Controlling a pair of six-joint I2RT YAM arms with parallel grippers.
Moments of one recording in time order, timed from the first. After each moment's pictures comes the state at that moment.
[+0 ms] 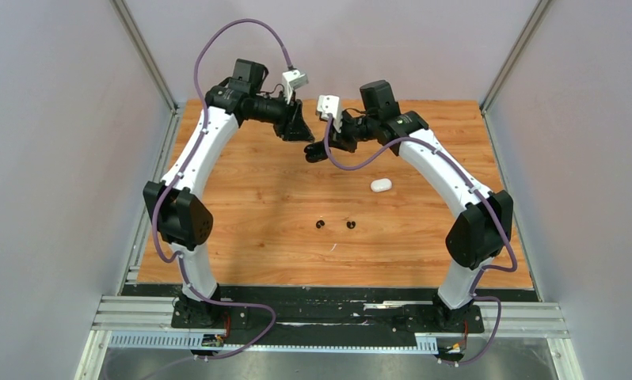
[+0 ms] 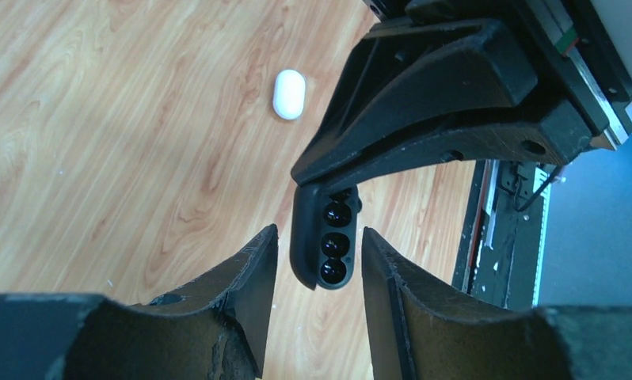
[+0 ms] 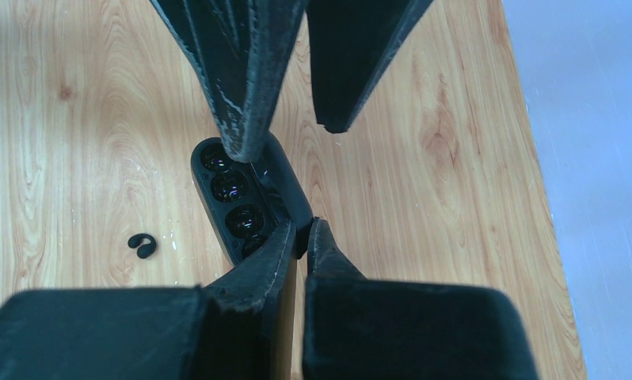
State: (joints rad) left arm -0.32 1.88 2.00 -0.90 0.94 0.30; right arm 0.50 1.78 1.74 -0.60 -0.66 -0.72
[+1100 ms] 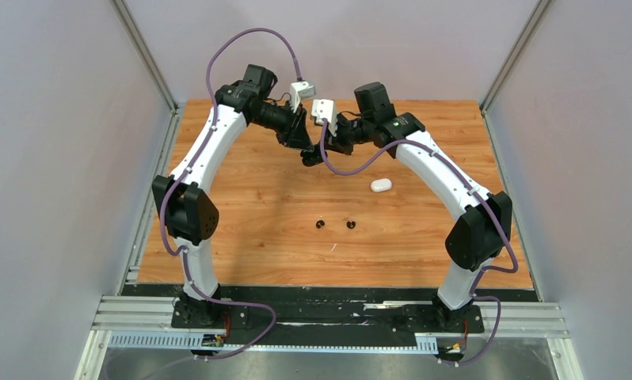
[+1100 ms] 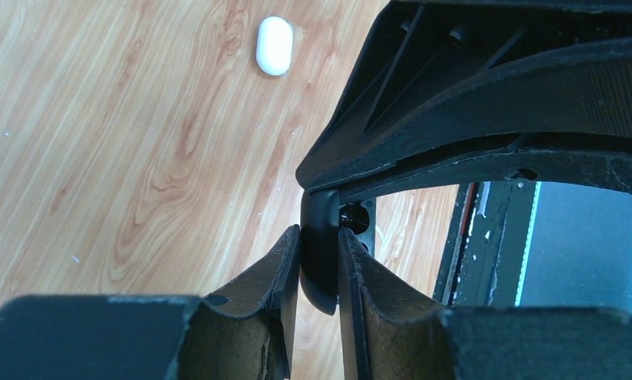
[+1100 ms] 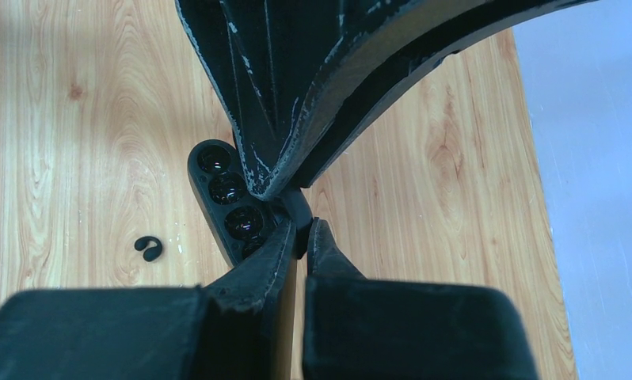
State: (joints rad) left arm -0.35 1.95 2.05 -1.07 0.91 0.40; right arm 0.54 1.77 1.74 -0.61 -0.64 -0.75
